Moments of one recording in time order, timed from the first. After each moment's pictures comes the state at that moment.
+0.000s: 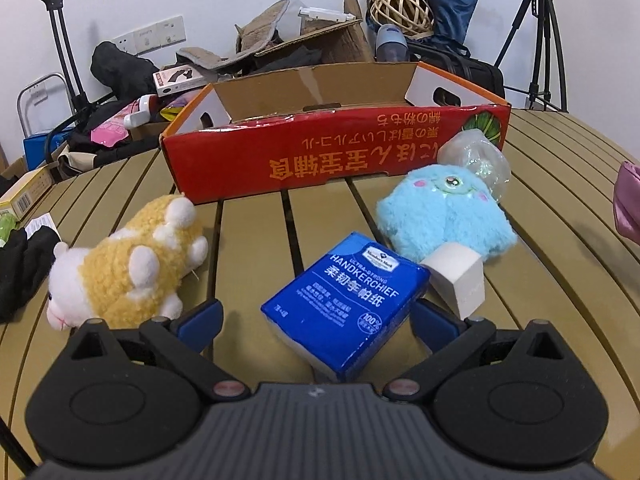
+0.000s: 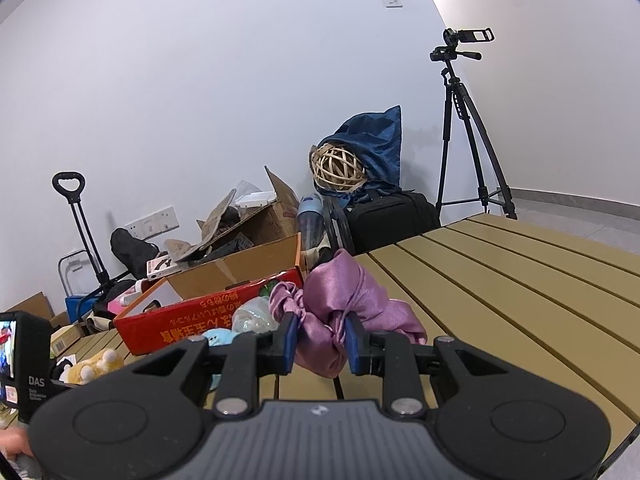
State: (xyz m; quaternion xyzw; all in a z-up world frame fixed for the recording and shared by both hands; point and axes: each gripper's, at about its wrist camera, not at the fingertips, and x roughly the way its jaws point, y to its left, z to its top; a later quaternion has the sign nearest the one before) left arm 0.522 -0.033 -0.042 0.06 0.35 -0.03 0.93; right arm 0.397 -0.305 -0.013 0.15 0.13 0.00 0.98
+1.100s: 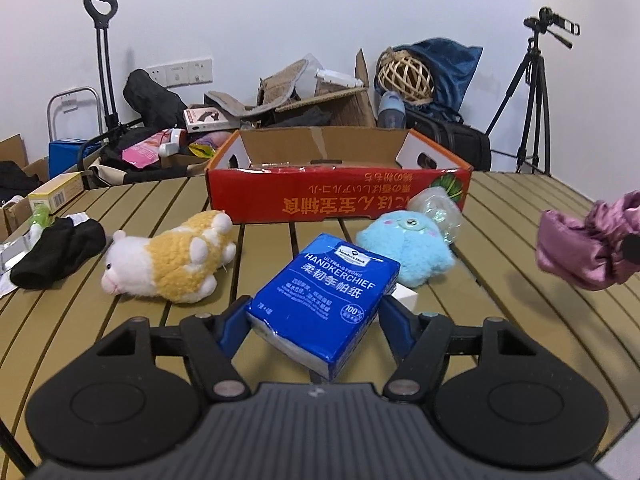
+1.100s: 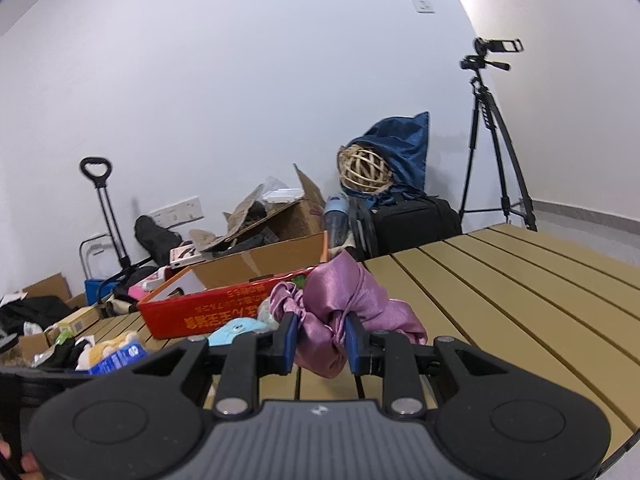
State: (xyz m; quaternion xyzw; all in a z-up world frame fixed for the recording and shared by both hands) left arm 0.430 -0.026 -0.006 0.01 0.27 -0.03 0.96; right arm 0.379 -0.297 -0.006 0.12 0.13 0.05 0.98
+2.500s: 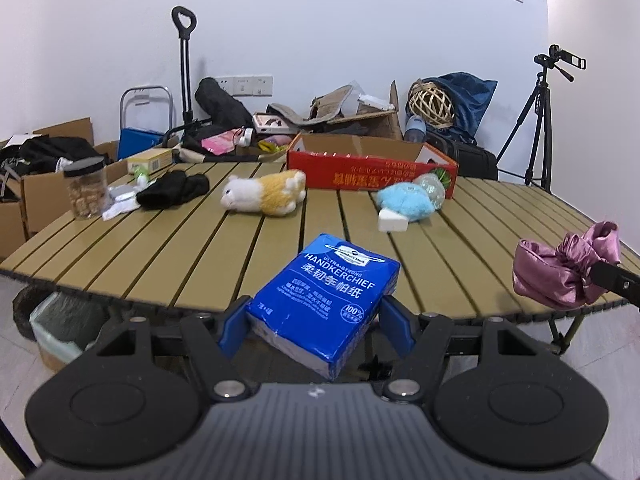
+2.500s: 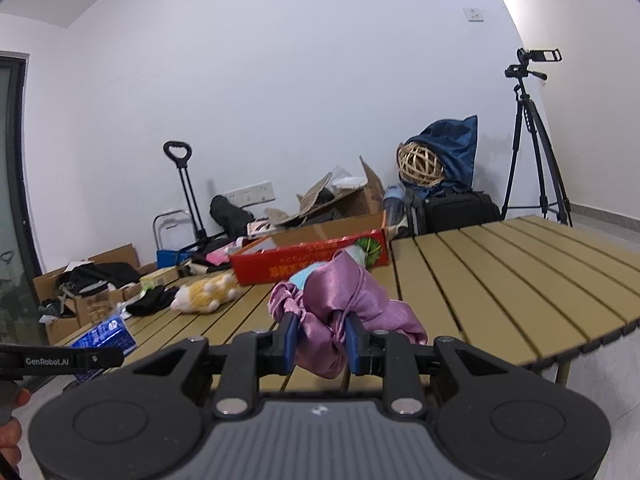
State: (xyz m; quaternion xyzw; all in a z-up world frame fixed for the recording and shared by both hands) left arm 0.214 -0.007 0.003 -0.03 0.24 0.03 0.97; right arm 0.225 -0.299 -0.017 0.10 0.13 0.14 0.98
